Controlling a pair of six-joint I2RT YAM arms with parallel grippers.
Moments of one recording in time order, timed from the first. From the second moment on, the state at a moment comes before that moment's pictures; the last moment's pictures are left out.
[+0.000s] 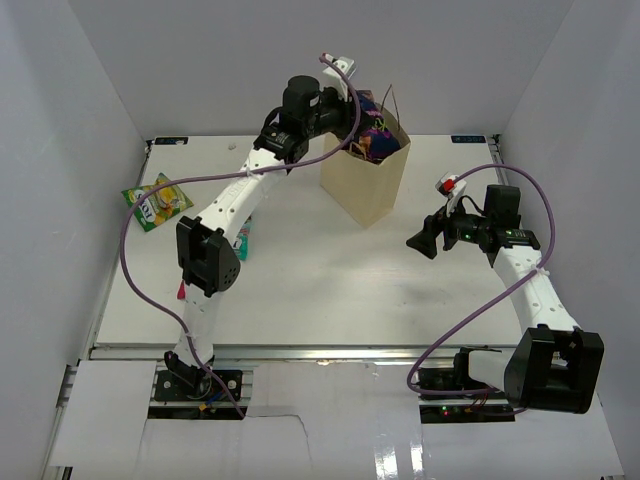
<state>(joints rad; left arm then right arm) -0.55 2.15 2.26 -0.20 0.41 -0.22 -0.05 1.19 0.87 -0.39 -0.89 -0.45</state>
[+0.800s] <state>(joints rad) -0.59 2.10 2.16 -0.22 0.35 0.00 -0.05 1.19 0.86 -0.38 -0.90 -0.44</state>
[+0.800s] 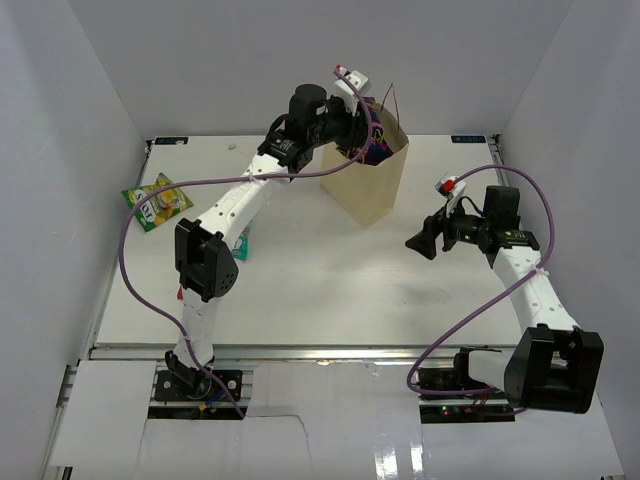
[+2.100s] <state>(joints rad) -0.43 1.28 1.21 -0.16 -0.06 -0.42 0.25 1.44 1.46 -0.41 -0.55 -0.44</state>
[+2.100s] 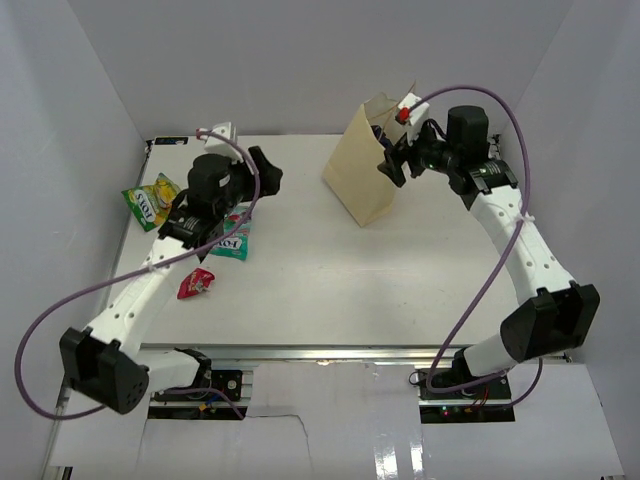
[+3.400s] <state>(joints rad) -0.41 0.93 0.84 -0.35 -0.21 -0.73 0.54 1.82 1.83 -0.67 -0.35 -0.54</state>
